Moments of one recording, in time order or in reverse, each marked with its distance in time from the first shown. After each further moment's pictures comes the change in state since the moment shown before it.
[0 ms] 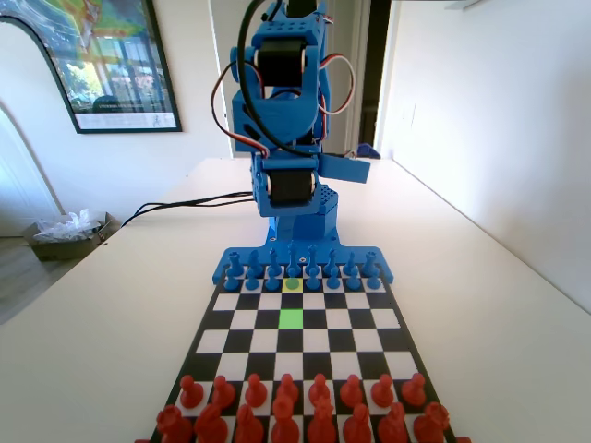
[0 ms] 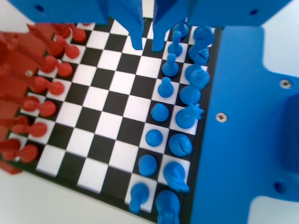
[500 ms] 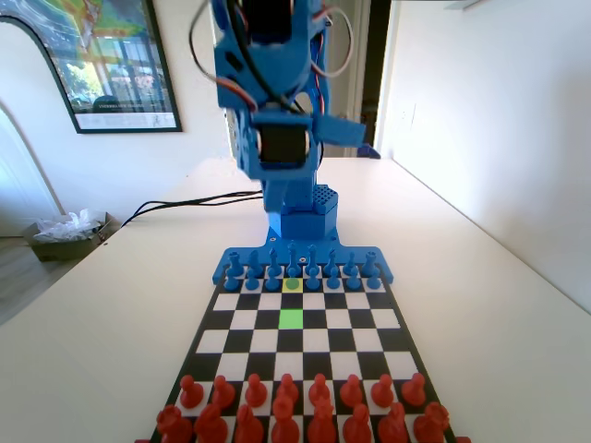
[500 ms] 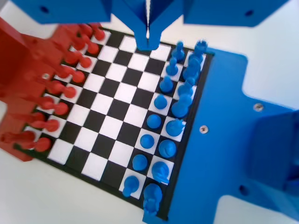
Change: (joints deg) arm 1.1 5.3 -8.1 13.8 -6.3
